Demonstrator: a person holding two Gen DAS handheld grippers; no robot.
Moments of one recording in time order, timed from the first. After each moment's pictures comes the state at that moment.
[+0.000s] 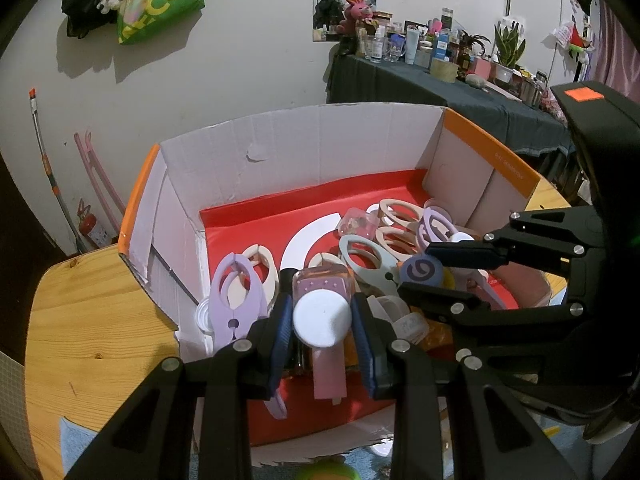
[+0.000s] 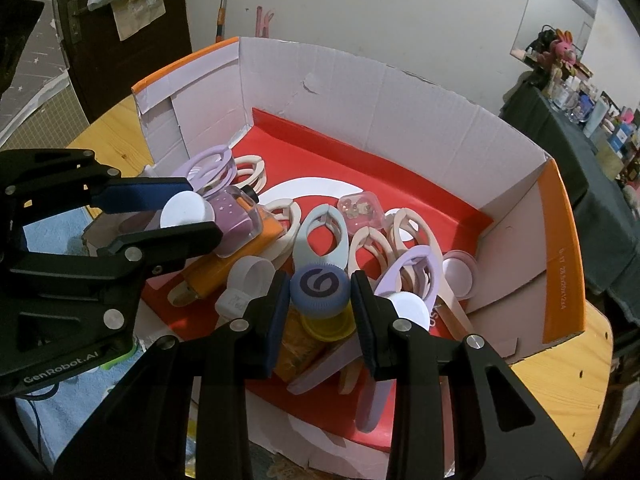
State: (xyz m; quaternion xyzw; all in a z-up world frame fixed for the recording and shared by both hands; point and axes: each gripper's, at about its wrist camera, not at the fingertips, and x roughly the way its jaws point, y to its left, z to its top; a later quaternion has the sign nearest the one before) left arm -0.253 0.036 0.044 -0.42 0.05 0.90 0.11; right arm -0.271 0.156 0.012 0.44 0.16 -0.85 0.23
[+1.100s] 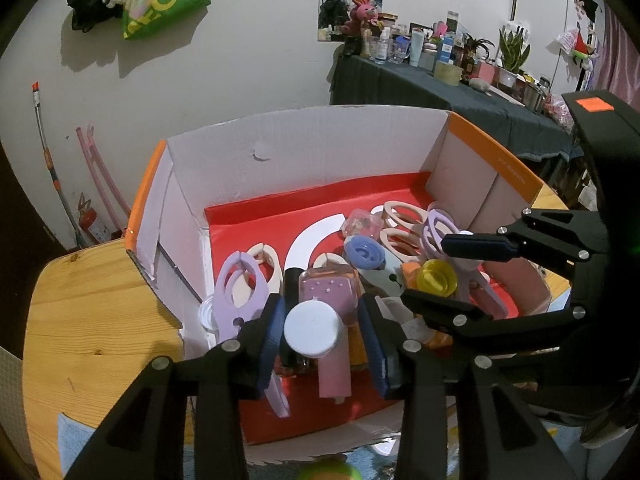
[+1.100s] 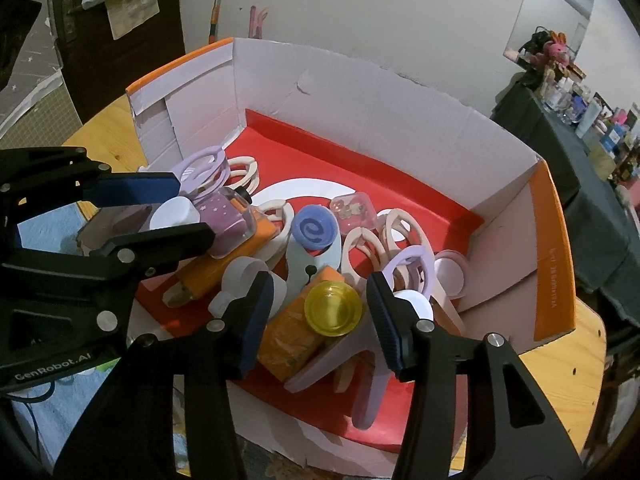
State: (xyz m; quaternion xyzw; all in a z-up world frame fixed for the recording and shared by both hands) left arm -0.254 0.032 0.043 -0.43 0.04 0.90 0.11; right arm -0.269 0.155 0.013 0.44 0.17 -0.86 0.21
